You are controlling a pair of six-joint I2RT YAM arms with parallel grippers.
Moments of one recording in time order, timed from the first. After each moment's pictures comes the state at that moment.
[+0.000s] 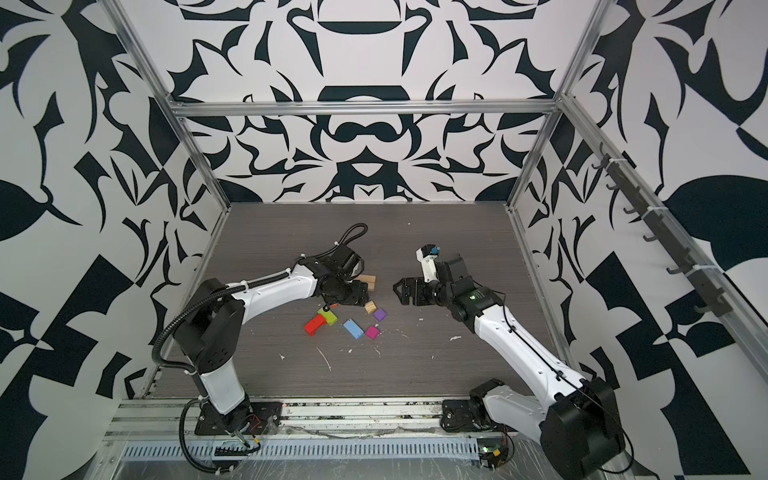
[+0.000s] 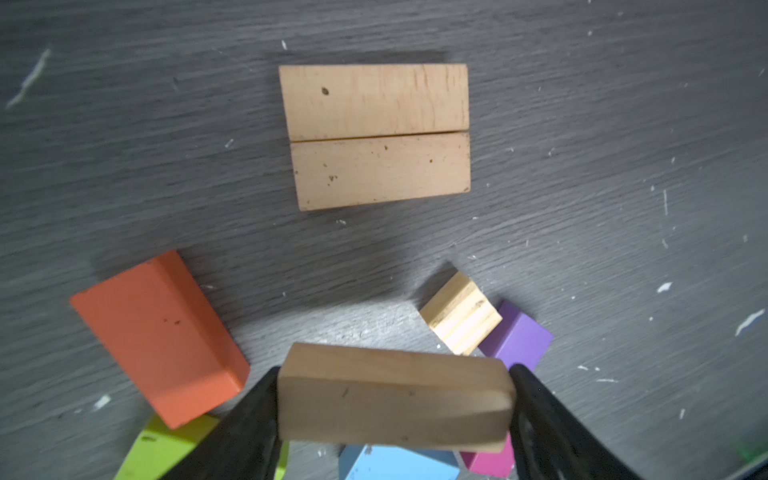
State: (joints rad) left arm -0.75 1.80 1.23 -0.60 0.08 -0.57; right arm 0.41 1.10 0.78 -0.42 -0.32 0.40
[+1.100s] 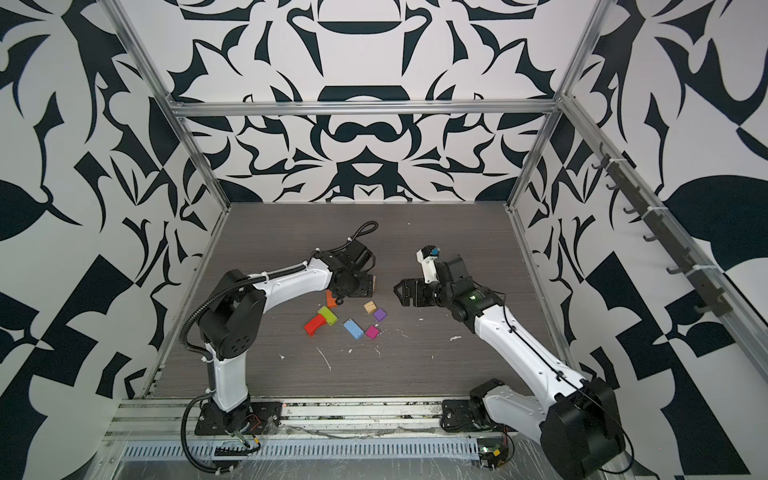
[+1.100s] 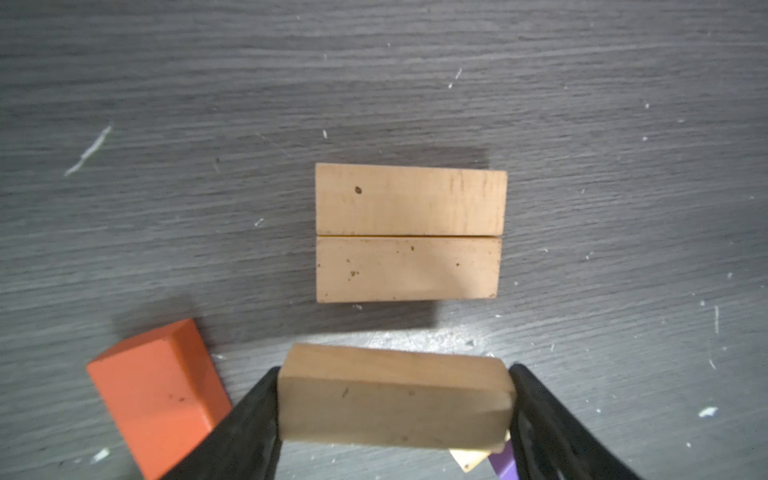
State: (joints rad) left arm -0.77 1.95 1.38 -0.63 -0.06 -0.65; right arm 0.41 1.10 0.78 -0.44 -0.32 0.40
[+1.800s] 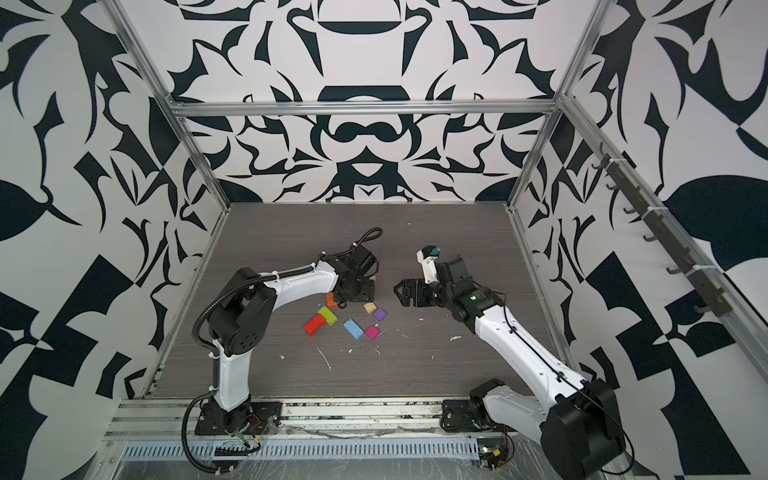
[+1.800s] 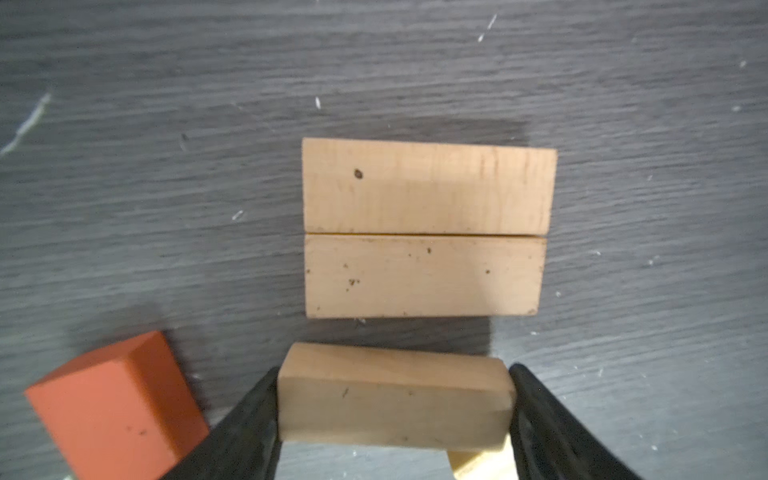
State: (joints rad) left arm -0.79 2.00 1.39 -0.63 -0.09 -0.66; right arm 0.41 1.10 0.78 -0.44 -0.32 0.40
